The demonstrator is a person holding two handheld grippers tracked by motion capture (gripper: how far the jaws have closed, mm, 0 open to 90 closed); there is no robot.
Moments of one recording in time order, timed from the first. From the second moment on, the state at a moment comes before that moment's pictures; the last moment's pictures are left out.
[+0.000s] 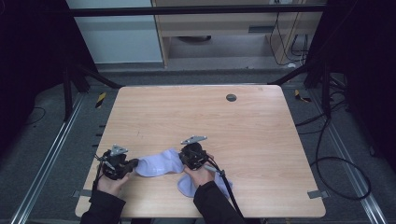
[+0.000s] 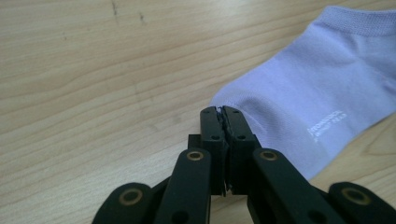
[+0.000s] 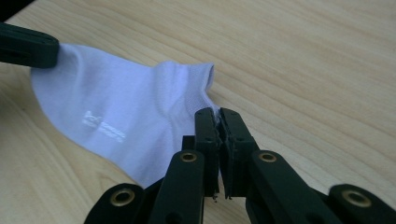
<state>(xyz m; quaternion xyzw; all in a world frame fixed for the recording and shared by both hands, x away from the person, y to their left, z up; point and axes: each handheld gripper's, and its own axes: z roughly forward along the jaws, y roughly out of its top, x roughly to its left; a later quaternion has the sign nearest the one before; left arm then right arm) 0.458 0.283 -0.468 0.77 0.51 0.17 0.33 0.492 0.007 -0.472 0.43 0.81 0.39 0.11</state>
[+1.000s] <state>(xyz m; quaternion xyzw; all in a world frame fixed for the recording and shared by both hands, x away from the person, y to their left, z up) 0.433 0.195 -0.432 0.82 0.41 0.15 0.38 0.436 -0.102 -0.416 0.43 0.79 0.41 0.14</state>
